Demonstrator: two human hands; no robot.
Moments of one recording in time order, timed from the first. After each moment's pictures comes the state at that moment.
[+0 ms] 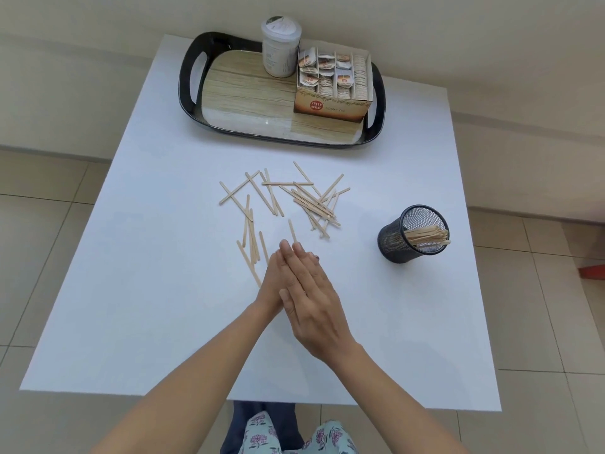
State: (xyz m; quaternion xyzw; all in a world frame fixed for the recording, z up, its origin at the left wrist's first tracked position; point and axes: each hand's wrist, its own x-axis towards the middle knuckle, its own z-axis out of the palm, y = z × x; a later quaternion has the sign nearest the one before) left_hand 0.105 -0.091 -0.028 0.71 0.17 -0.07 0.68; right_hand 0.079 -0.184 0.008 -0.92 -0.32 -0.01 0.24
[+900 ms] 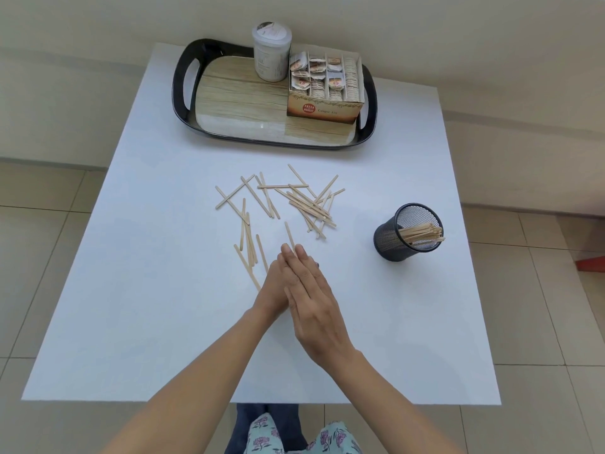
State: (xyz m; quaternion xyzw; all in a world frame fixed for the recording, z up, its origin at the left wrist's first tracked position) left_hand 0.103 -0.093 -0.024 0.83 0.08 -0.07 0.54; right_hand 0.074 -0.179 0.006 -0.91 -0.27 0.06 0.30
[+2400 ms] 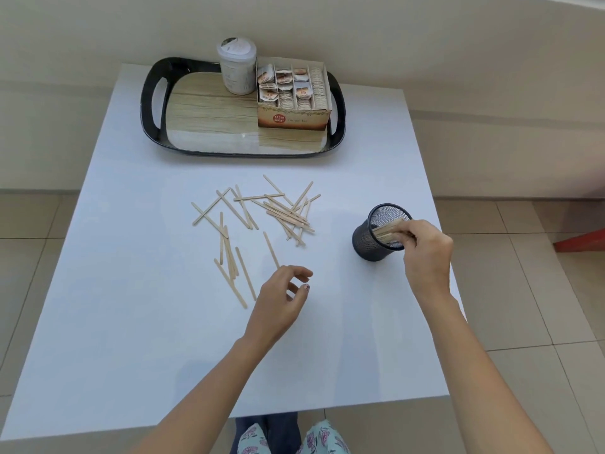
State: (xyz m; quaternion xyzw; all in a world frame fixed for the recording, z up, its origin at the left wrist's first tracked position) left_hand 0.083 -0.111 -0.023 0.81 0.06 -0.07 0.58; right_hand 0.176 -0.338 0.048 -0.93 -0.01 -0.15 0.33
